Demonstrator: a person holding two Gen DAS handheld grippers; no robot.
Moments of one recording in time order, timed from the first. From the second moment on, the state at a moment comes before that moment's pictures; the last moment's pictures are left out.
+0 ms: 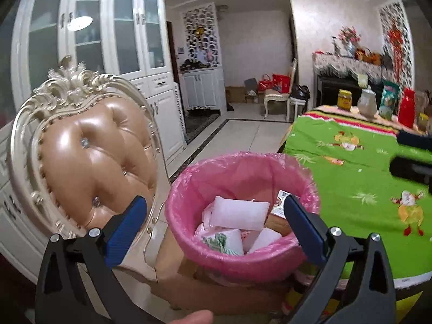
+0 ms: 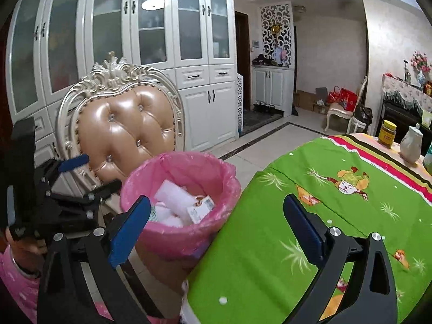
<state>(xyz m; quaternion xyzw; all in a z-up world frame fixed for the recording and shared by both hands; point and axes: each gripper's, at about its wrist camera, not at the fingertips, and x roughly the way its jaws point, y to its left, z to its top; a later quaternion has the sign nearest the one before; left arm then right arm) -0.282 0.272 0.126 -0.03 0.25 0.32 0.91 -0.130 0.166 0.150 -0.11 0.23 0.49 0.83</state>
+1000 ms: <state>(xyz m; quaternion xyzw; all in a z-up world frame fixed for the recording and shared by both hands) -0.312 0.221 0.109 -0.08 0.29 0.26 0.92 -0.129 0.138 0.101 -0.12 0.27 0.50 0.81</state>
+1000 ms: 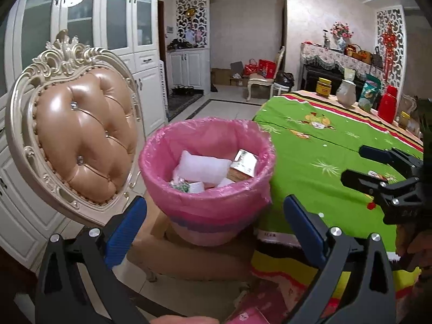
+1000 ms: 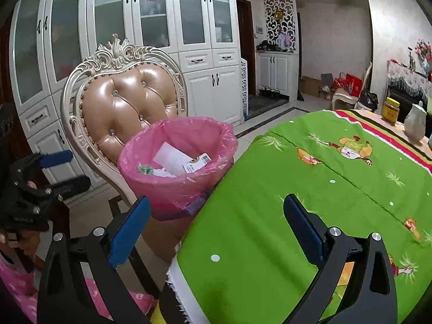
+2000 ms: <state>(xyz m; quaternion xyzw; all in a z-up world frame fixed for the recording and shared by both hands) -0.313 0.216 0.110 -0.08 0.28 0.25 0.92 -0.141 0.145 0.096 -0.13 0.26 0.51 0.81</state>
